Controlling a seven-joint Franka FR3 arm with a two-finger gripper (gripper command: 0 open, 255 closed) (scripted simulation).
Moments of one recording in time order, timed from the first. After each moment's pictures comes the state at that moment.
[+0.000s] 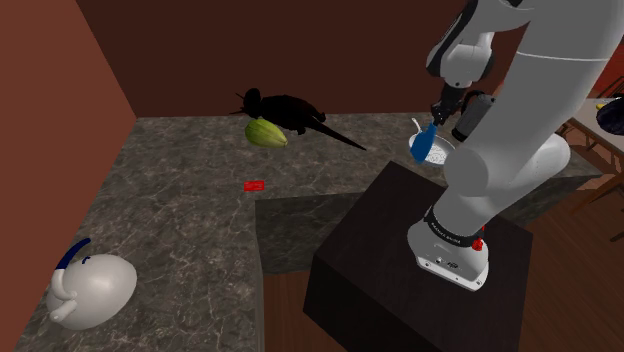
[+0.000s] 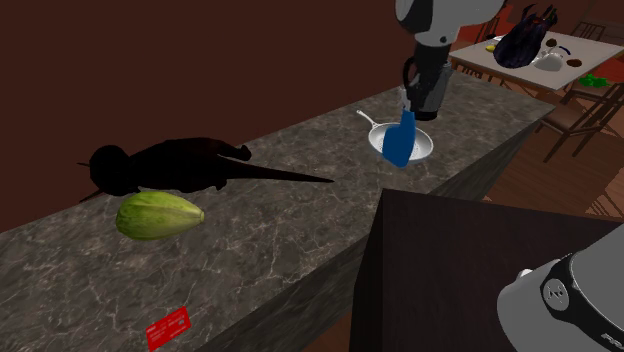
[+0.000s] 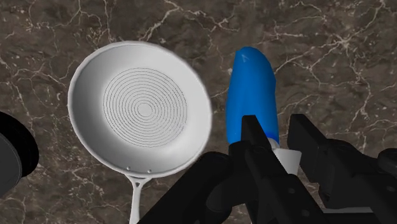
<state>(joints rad) -0.58 0.25 -0.62 -2.33 0.13 2.54 -0.67</state>
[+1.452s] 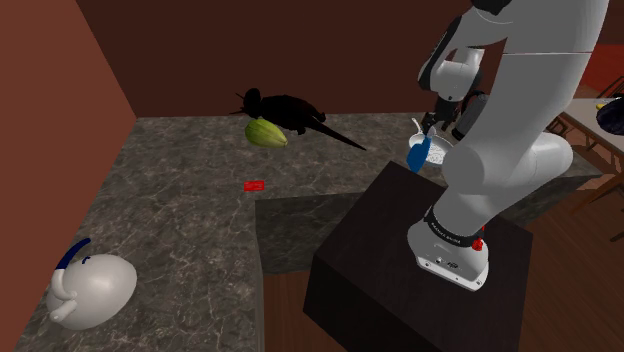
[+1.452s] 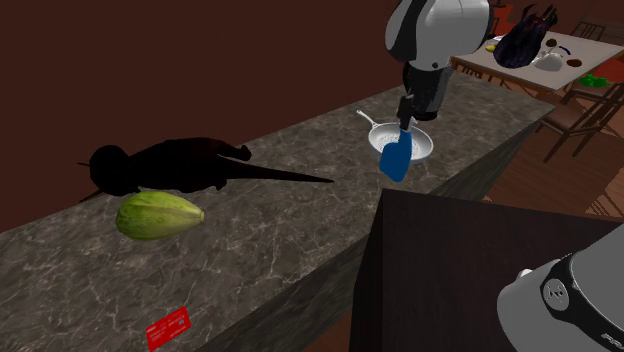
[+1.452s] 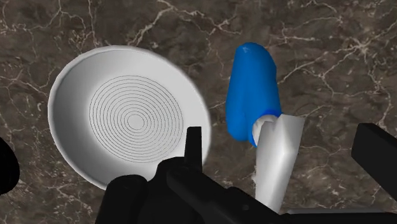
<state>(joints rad) -0.64 0.38 -0.54 -2.33 0.25 2.65 -0.75</state>
